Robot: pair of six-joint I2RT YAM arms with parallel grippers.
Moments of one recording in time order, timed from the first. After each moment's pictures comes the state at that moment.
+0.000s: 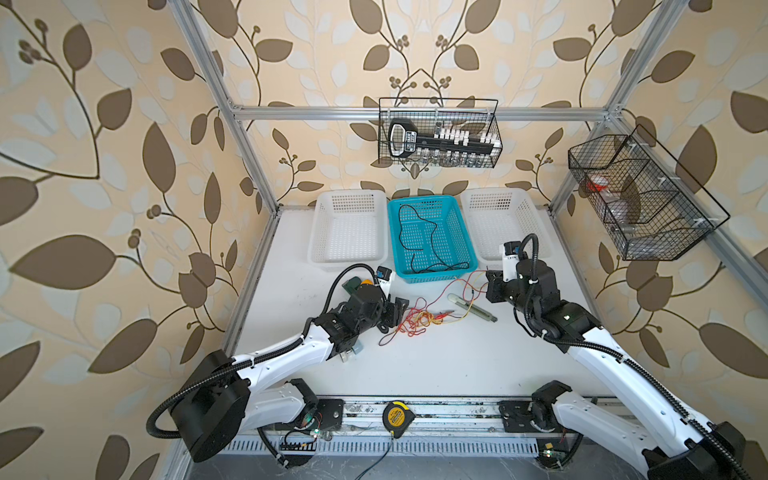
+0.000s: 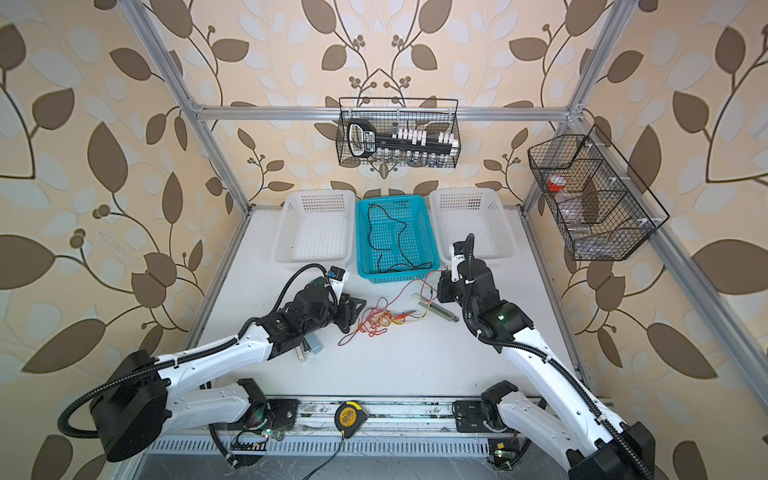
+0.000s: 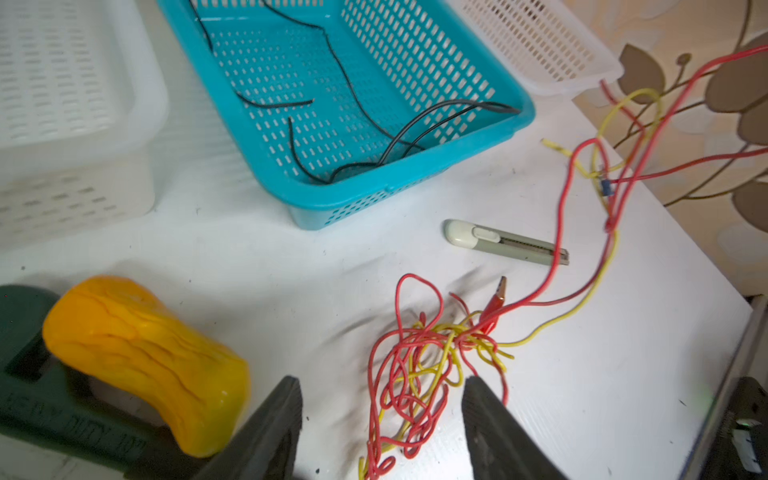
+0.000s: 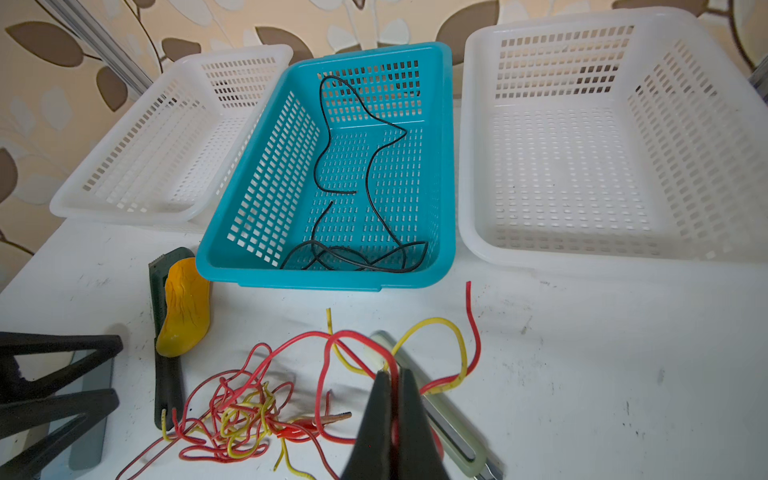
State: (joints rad) left arm -0.72 1.14 0.57 0.07 0.01 -0.39; right arm 0.43 0.94 0.79 -0.40 0.16 0.27
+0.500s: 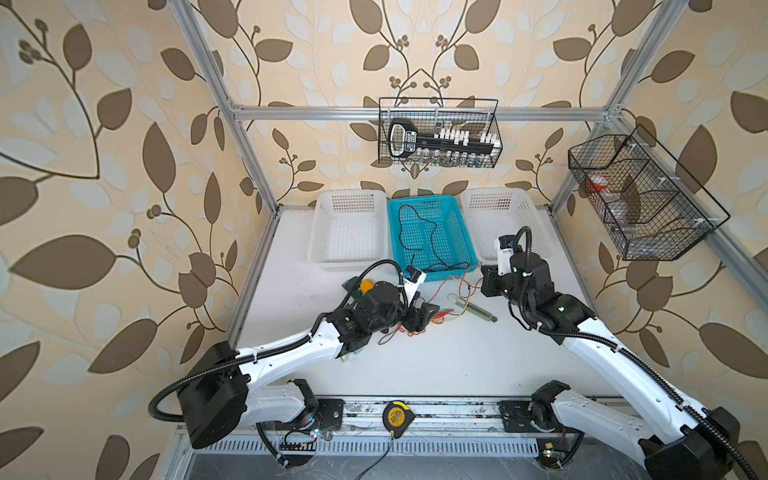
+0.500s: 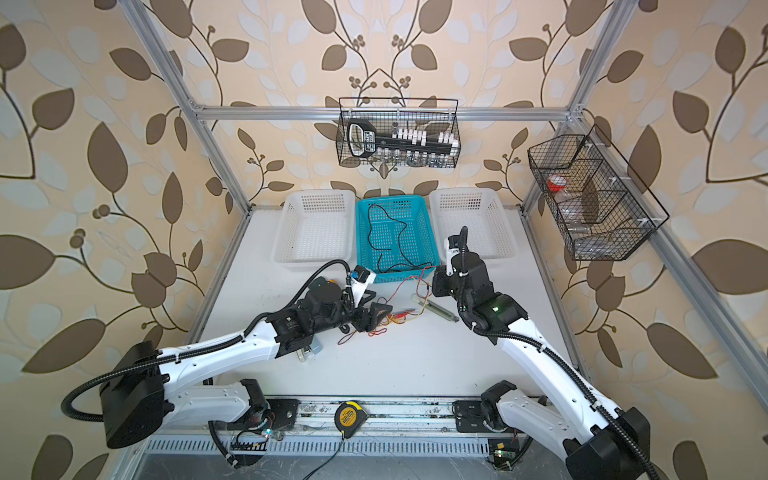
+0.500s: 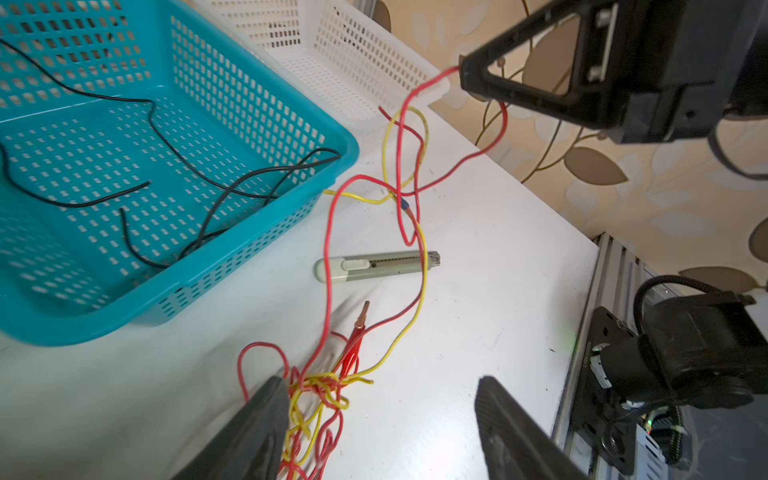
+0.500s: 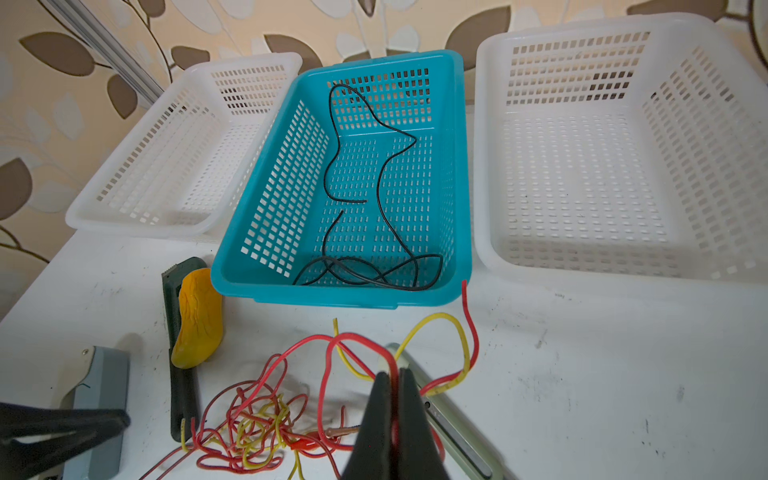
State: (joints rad) left arm -0.88 1.25 0.71 0.13 0.12 -0.29; right arm 0.46 1.00 0.86 -0.41 0.17 0.30
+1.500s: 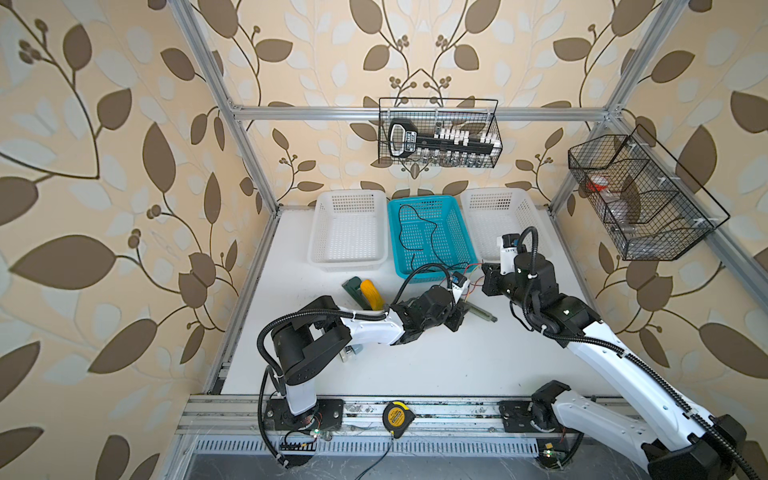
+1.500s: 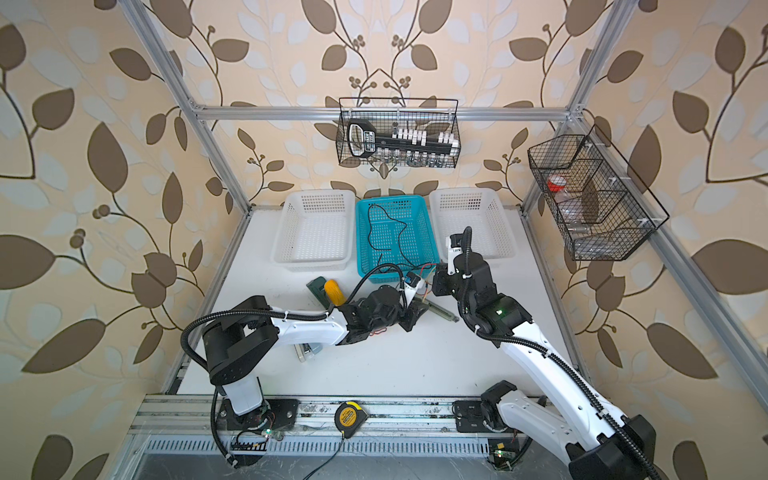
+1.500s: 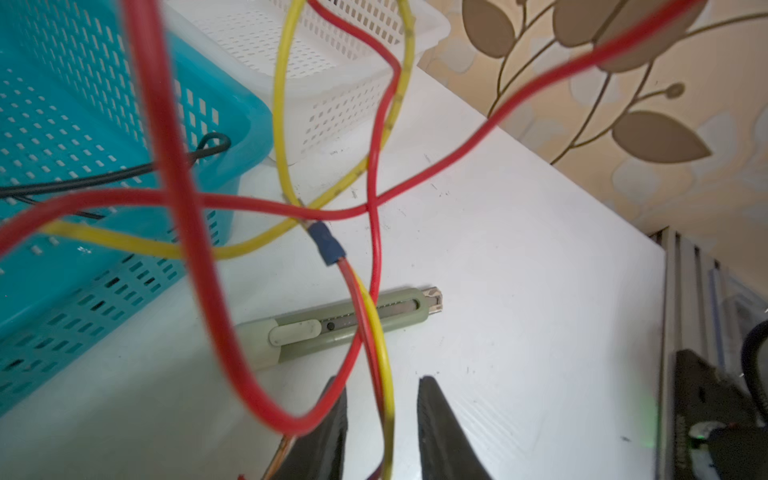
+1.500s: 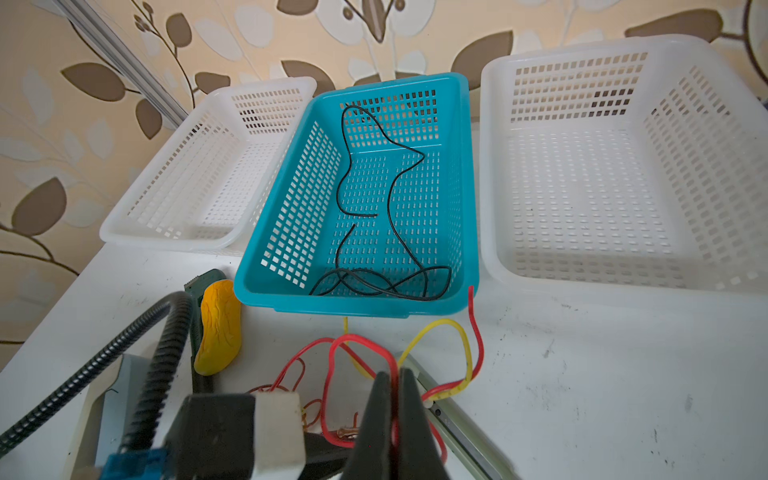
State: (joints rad) left arm -1.01 1.78 0.96 0.38 -0.01 -0.32; right arm 0.46 0.97 0.87 -0.40 0.16 0.31
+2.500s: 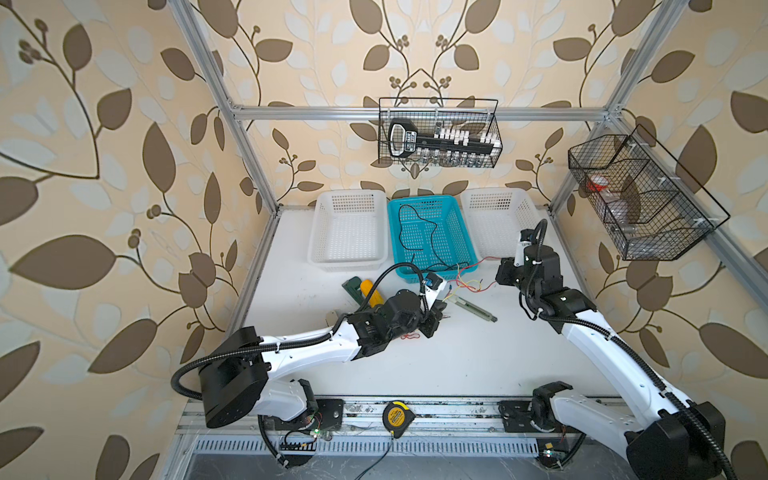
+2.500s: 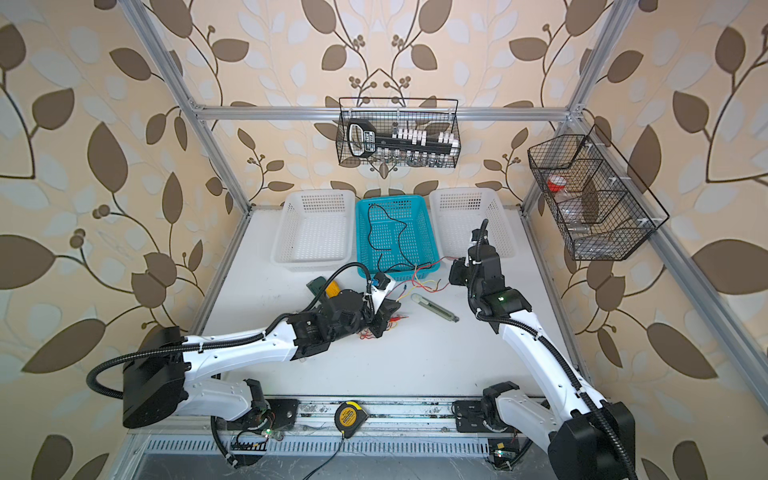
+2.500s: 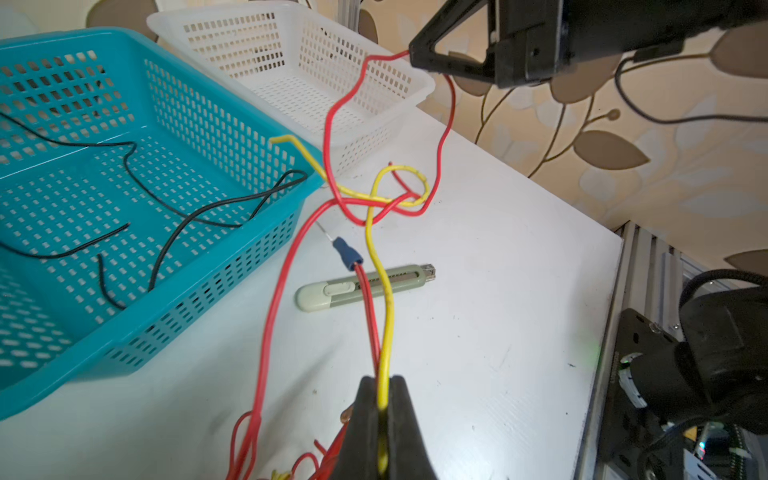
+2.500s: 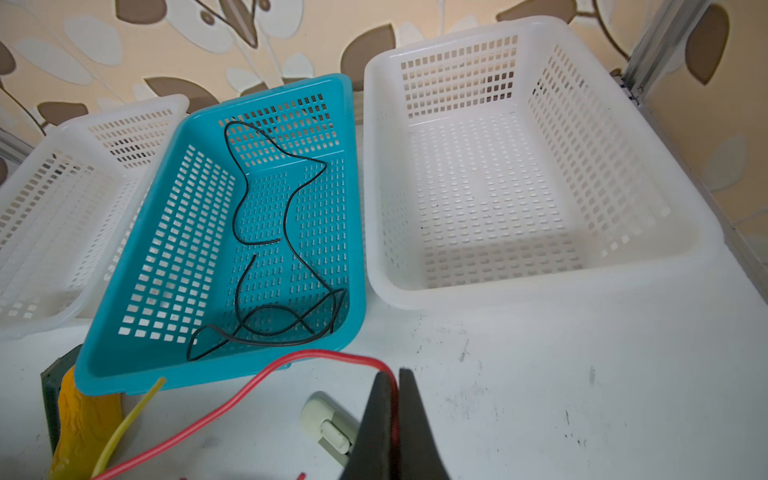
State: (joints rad) left arm -1.01 1.30 0.73 0.16 -0.07 -0.25; right arm 0.23 1.06 0.83 -0.32 0.18 0.30
